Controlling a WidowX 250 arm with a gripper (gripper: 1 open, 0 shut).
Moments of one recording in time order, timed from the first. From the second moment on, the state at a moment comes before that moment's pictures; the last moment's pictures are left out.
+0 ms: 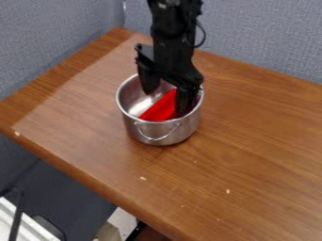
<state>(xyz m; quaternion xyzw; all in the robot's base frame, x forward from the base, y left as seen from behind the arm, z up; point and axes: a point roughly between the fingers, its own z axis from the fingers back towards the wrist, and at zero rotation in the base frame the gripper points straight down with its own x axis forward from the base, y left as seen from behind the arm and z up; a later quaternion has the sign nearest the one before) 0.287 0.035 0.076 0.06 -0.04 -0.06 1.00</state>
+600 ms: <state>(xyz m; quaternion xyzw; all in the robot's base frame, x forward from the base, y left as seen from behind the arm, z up) 0.289 0.035 0.055 0.04 -0.03 -0.06 1.00</state>
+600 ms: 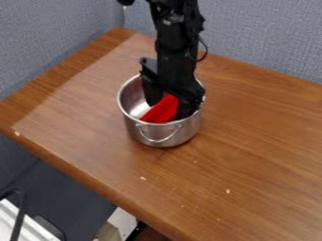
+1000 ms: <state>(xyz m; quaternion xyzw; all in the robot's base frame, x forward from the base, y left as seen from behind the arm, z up) 0.290 0.037 0.054 0.04 -0.02 -0.06 1.00</state>
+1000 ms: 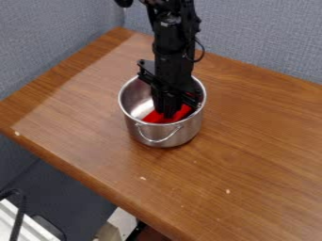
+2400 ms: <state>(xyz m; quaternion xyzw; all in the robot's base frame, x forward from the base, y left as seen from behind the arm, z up) 0.297 0.063 0.108 0.02 -0.07 -0.02 1.00</state>
